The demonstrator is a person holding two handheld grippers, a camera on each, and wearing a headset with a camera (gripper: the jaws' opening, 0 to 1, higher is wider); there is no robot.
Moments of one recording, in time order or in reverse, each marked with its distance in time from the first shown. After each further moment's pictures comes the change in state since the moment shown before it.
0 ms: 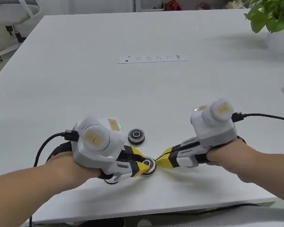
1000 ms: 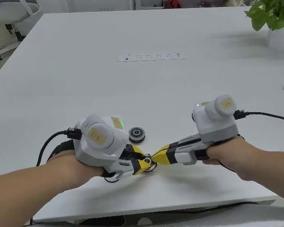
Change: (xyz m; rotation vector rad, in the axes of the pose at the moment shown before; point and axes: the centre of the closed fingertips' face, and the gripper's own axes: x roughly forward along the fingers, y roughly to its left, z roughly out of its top) left arm 0.002 0.001 0.000 -0.001 0.022 0.020; right arm 0.002 0.026 0.016 0.064 -0.069 0.077
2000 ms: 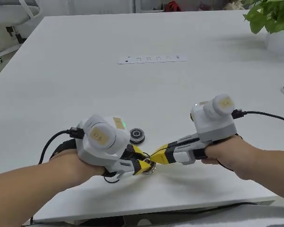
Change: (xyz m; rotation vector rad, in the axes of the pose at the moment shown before) left arm 0.000 -0.001 0.001 0.019 0.005 -0.002; right arm -0.004 -0.003 0.002 -0.015 0.002 -0.014
